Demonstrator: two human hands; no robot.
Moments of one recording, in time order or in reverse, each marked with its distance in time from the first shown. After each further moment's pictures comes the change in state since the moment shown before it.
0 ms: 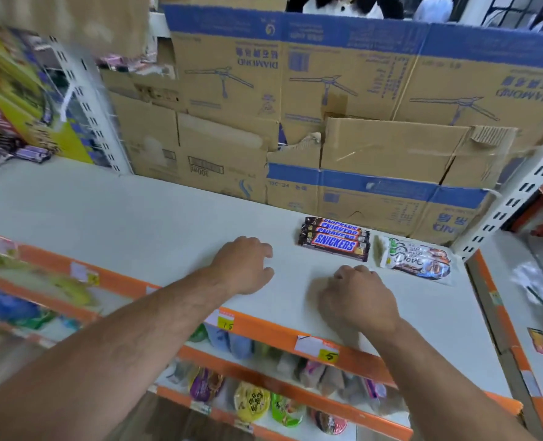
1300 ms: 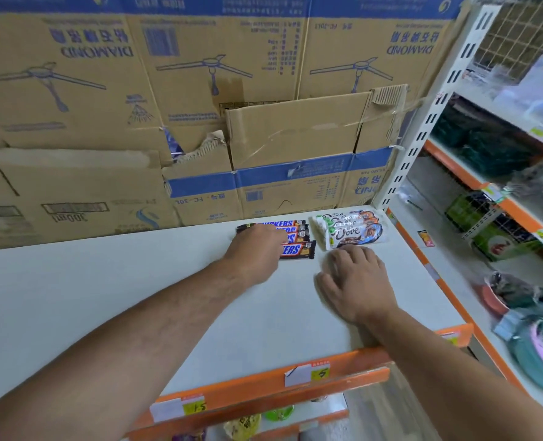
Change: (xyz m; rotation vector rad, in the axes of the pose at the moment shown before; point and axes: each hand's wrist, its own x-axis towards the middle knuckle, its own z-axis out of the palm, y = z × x) left_hand 0.122 0.084 0.013 -0.025 0.076 0.550; right_hand 0.007 0.070 0.031 -0.163 0.344 0.246
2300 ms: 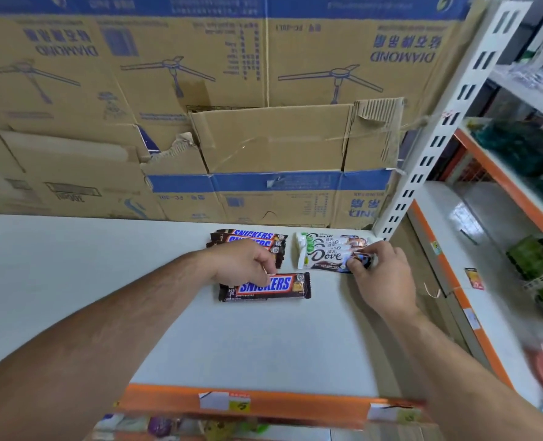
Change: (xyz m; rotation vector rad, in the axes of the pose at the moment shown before) left_hand 0.022 0.046 -0.022 -0.523 -0.476 -0.399; right_hand 0.077 0.102 -0.014 0.496 -0.057 0.320
